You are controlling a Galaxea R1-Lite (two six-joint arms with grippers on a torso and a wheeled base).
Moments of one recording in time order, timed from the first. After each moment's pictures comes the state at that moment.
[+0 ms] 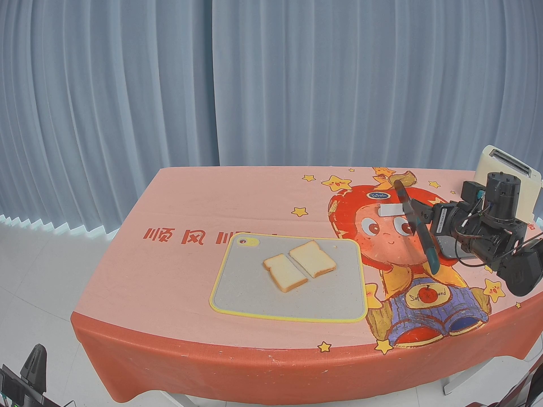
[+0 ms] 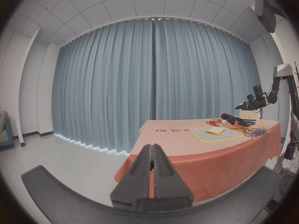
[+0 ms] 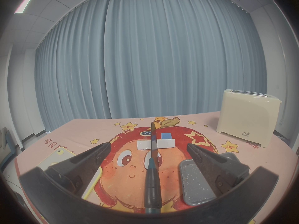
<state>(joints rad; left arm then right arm) 0.01 0.02 -0.02 -0.01 0.00 0.00 0.25 1.75 -0.60 -0.86 -0.19 0.14</state>
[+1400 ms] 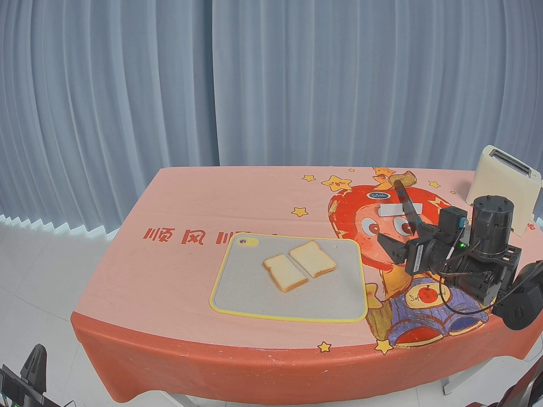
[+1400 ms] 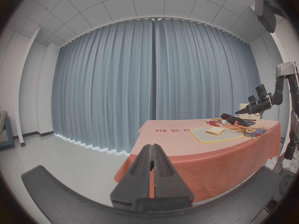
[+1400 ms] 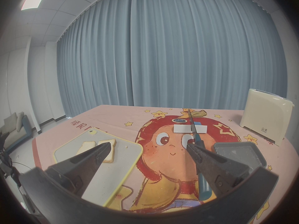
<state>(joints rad) 0.01 0.02 -0.02 -0.01 0.00 0.00 0.48 1.69 -0.49 -0.87 -0.20 0.12</state>
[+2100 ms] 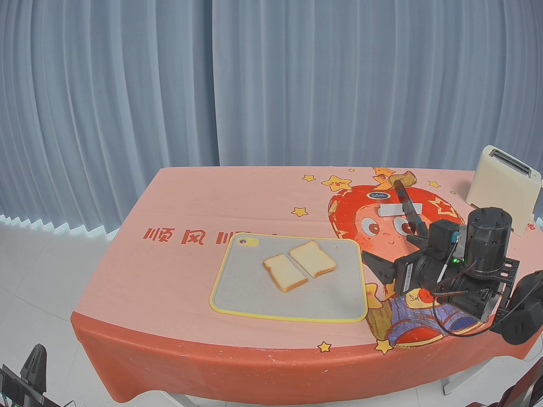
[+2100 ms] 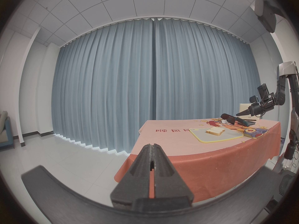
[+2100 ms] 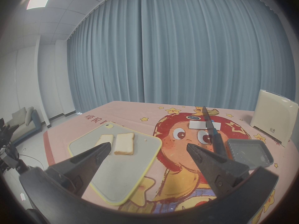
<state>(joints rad) 0.01 0.02 -0.02 -0.01 0.00 0.00 0.59 1.67 -0.45 -0.87 -0.21 0.12</state>
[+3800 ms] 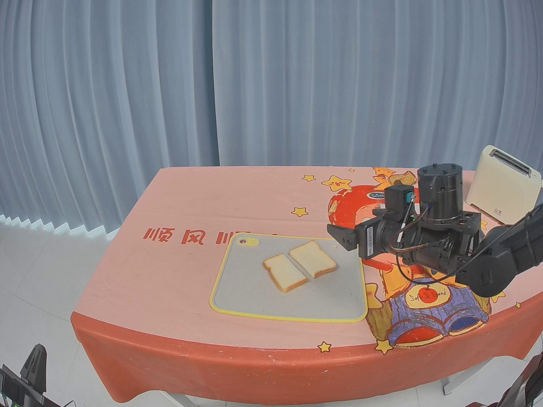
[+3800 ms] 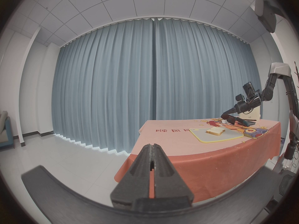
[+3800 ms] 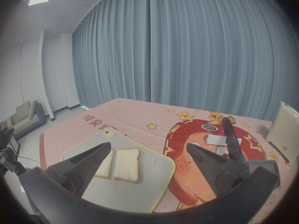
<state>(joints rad) 0.01 0.02 -0.02 -0.01 0.00 0.00 0.57 1.84 -0.85 -0.59 -0.12 0.07</state>
